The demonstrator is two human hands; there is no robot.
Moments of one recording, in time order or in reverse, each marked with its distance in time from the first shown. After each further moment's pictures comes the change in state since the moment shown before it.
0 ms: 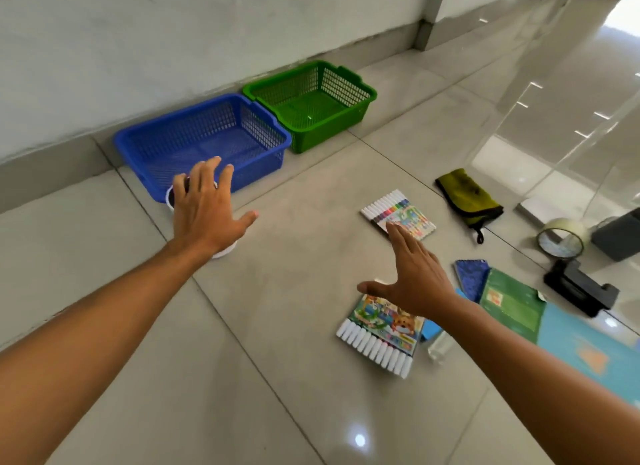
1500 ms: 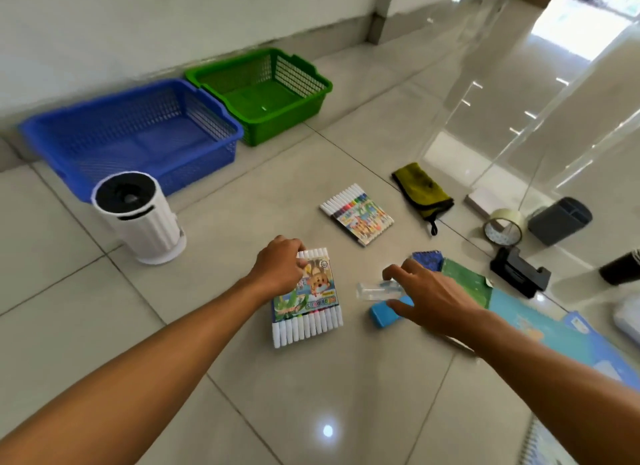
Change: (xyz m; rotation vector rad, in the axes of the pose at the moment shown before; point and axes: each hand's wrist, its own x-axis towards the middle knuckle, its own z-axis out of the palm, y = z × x) left_hand -0.029 0.150 0.037 -0.599 -0.582 0.002; right_hand -0.032 0.066 -0.019 -0.308 -0.206 -0.072
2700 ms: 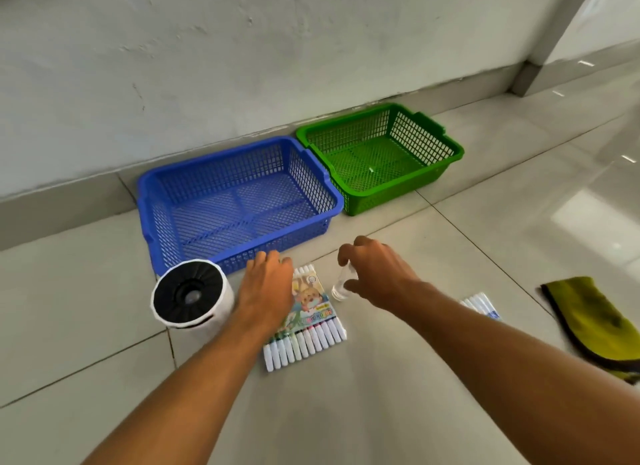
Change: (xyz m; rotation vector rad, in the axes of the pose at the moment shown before) left_hand 0.110 -0.112 -0.094 0.501 0.247 -0.279; right_hand 0.318 -0.118 -0.081 0.049 0.192 -0.372
